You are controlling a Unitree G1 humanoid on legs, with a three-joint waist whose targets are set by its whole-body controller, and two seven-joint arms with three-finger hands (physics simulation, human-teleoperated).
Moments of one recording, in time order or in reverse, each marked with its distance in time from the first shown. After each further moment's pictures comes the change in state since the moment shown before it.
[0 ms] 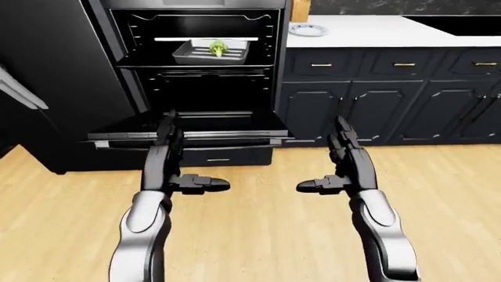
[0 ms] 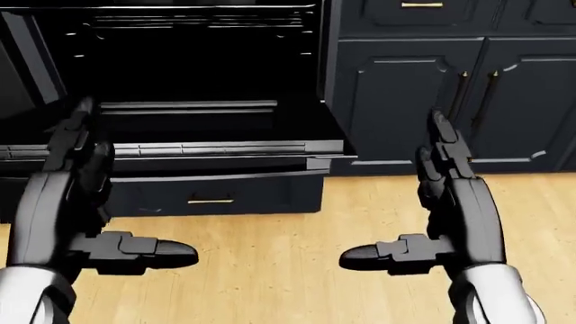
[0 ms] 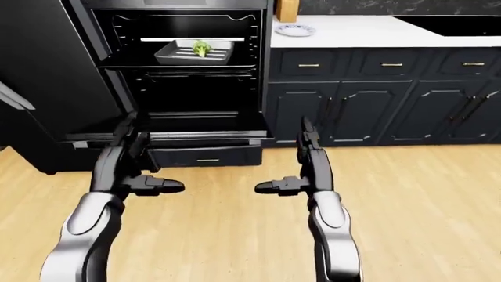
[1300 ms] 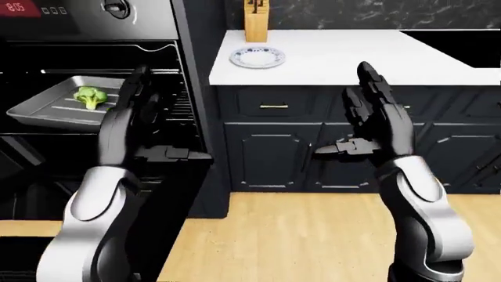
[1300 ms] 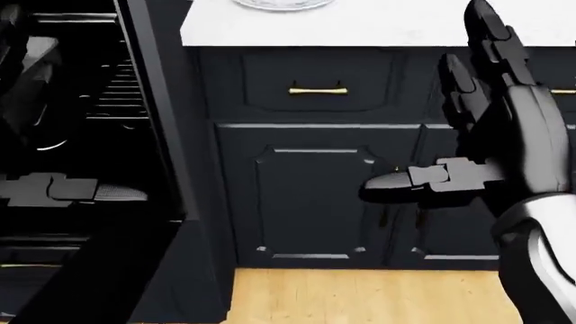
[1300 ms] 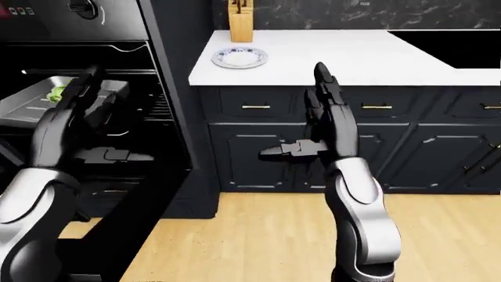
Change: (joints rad) left arm -0.223 0.160 0.132 -0.263 -0.219 0.384 0.078; right arm -0.226 -0.094 -0.100 -0.307 0.193 0.363 -0.051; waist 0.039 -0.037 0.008
